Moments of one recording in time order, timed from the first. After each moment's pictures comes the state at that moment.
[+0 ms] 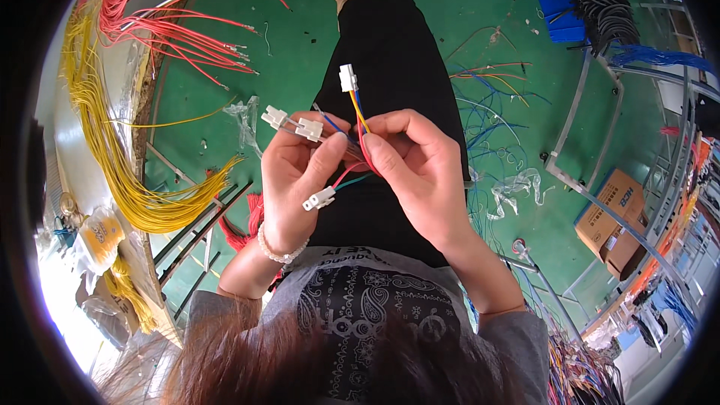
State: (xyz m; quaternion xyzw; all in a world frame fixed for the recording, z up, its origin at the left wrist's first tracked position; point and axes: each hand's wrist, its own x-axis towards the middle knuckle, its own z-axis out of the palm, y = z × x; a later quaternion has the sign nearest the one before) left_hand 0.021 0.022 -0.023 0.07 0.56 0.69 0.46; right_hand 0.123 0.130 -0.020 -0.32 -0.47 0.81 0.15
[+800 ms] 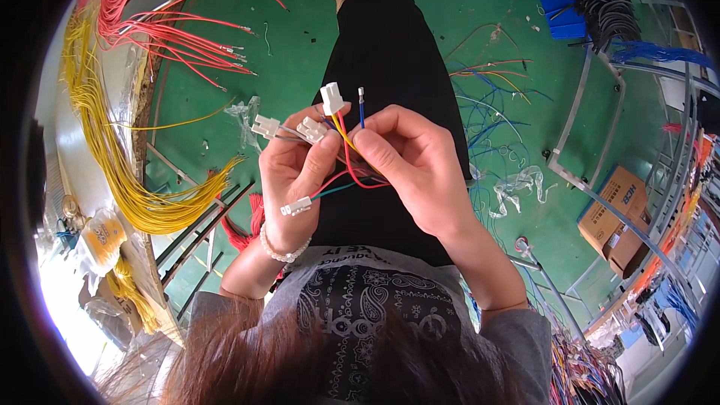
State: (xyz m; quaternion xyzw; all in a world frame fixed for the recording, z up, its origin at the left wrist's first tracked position) left_hand 0.022 0.025 -0.021 0.08 0.56 0.70 0.44; right_hand 0.124 0.141 -0.020 -0.30 -0.44 0.84 0.09
